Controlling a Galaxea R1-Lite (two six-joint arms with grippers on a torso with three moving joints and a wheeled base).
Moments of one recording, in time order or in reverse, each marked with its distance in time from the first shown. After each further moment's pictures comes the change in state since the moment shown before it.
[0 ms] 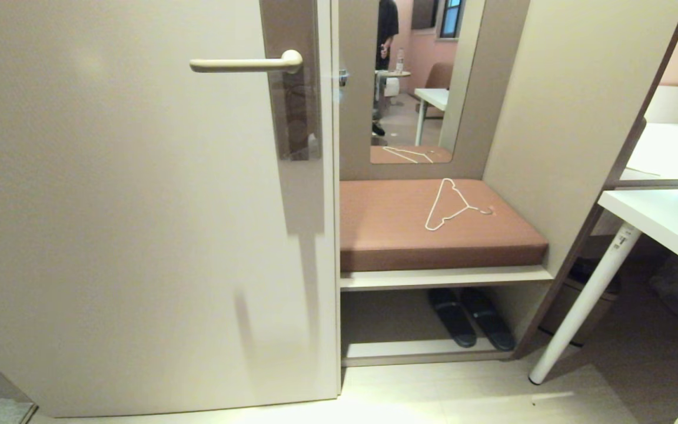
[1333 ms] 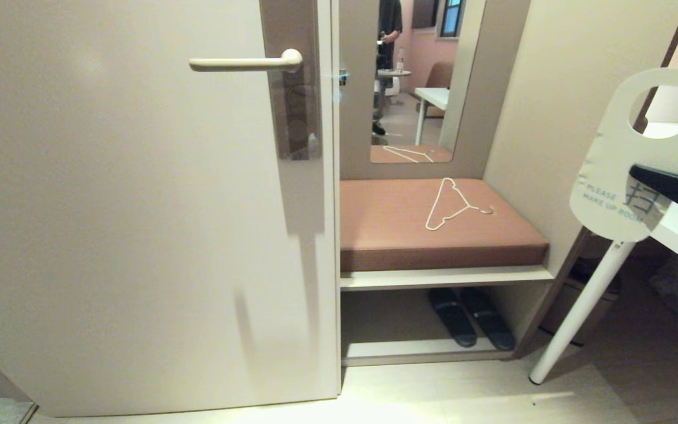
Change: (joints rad) left arm 0.000 0.000 0.000 0.000 0.000 0.000; right arm 0.000 1.199 -0.677 -0.526 0.362 0.039
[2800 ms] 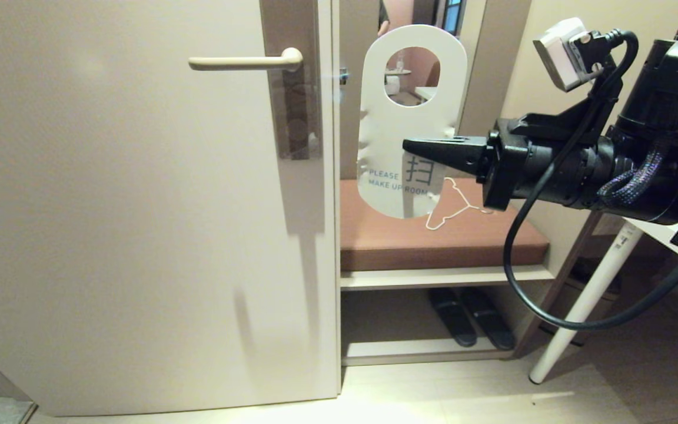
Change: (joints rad) left arm 0.000 0.000 0.000 0.000 0.000 0.000; right arm 0.495 0.436 -0.423 -0.051 0.291 0.062
